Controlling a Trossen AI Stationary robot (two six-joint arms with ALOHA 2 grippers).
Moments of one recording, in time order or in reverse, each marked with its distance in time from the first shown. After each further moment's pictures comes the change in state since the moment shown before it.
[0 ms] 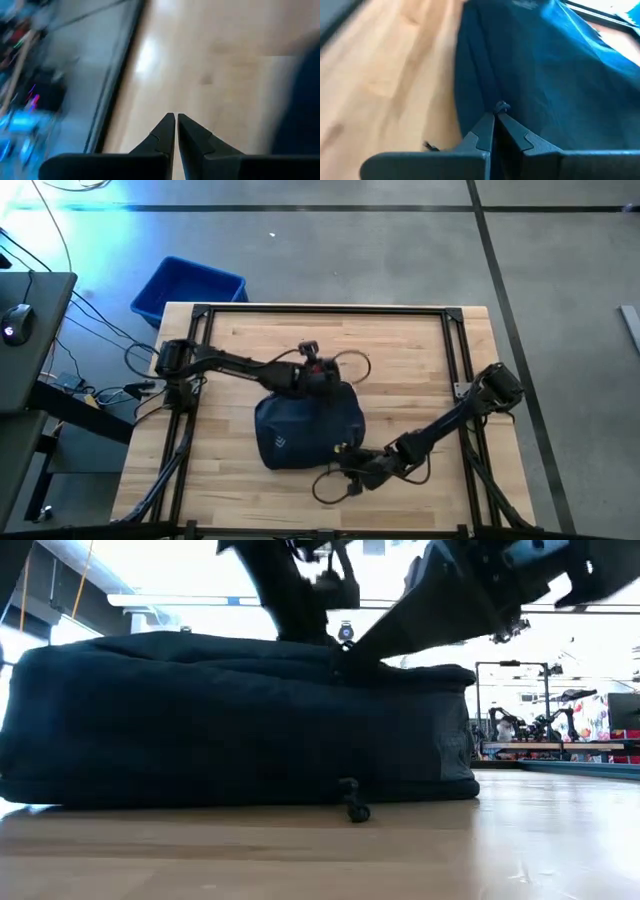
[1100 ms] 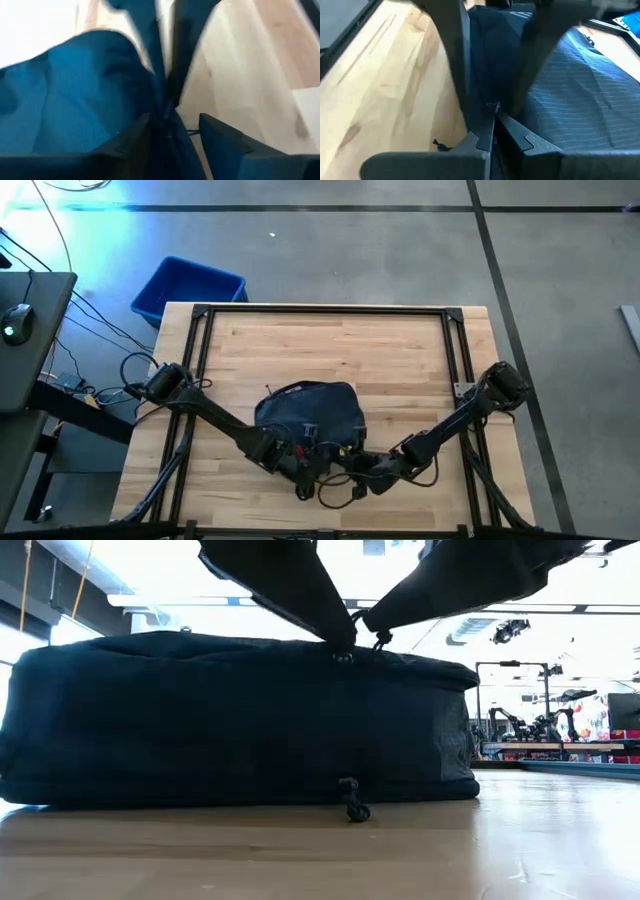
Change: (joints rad) left arm -0.437 0.076 0.000 0.158 0.244 -0.321; right arm 0.043 -0.043 0.000 -0.011 -0.008 0.027
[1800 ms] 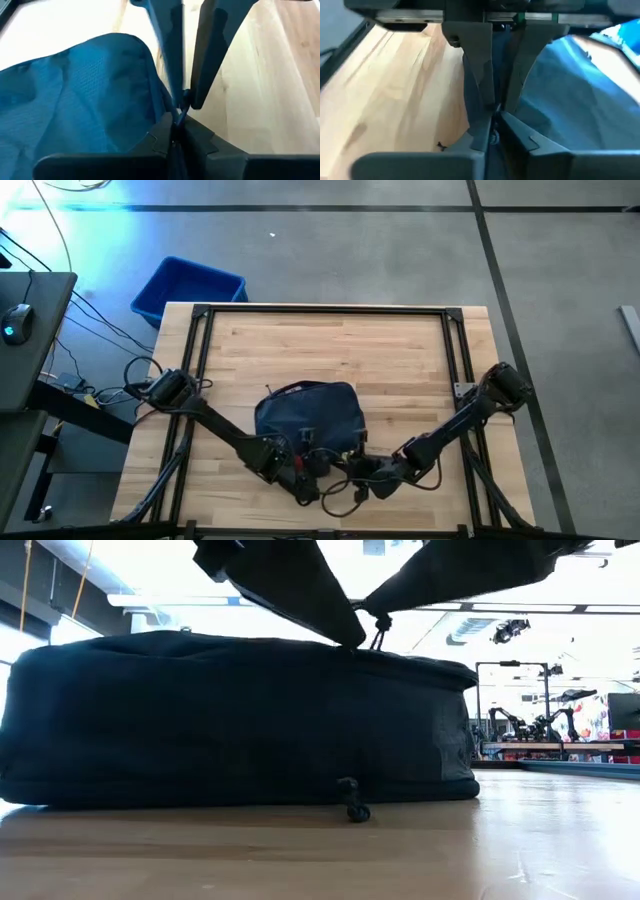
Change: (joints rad) left arm -0.061 0.040 0.000 0.049 -0.164 -0.093; right arm 0.019 0.000 0.013 0.012 0.049 -0.119
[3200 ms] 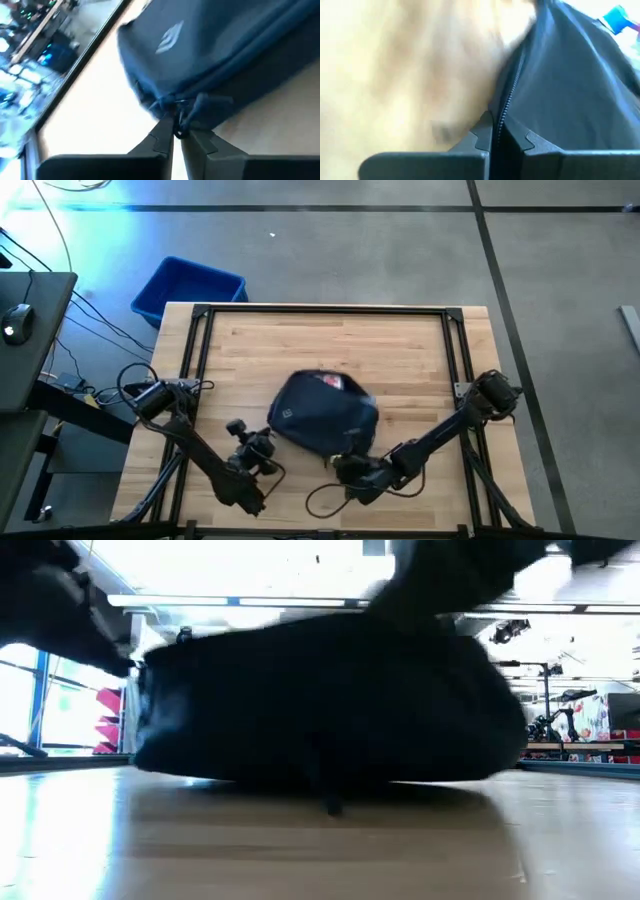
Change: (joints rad) left arm -0.234 0.005 -0.064 -1.154 -0.228 -1.202; right arm -0.022 0.118 0.133 -0.043 -0.038 0.046
